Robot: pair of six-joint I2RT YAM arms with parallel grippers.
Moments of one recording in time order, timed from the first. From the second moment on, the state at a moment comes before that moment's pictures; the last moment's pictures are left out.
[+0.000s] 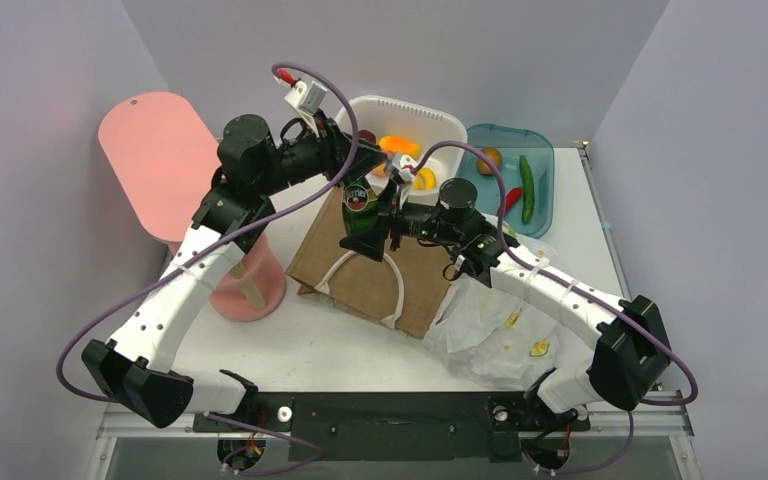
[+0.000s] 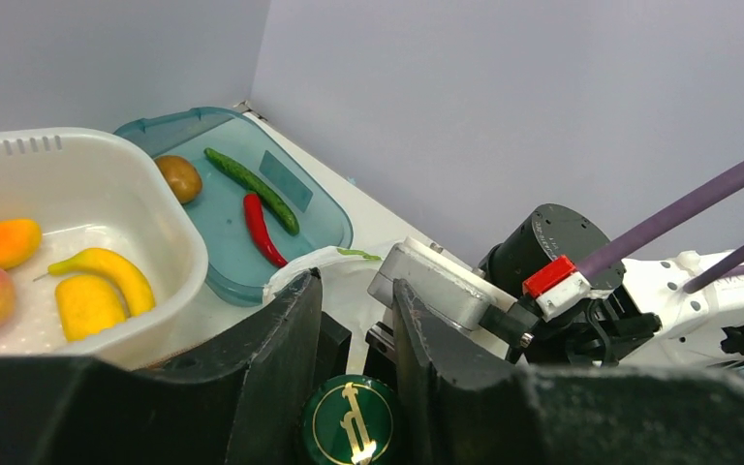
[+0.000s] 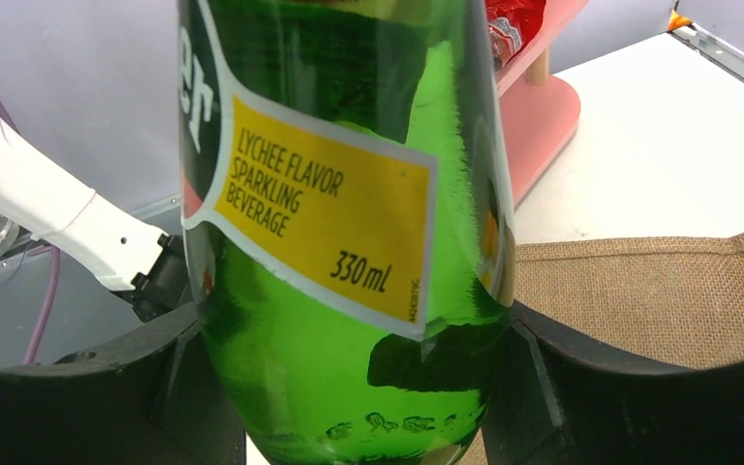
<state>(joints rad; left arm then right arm) -0.49 1.34 1.51 -0.09 0.56 -0.45 0.73 1.42 1.11 0.30 -0.65 0.27</state>
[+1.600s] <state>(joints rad) -0.21 1.53 2.09 -0.39 0.46 -0.20 0.64 1.42 1.17 0.34 -0.59 0.29</state>
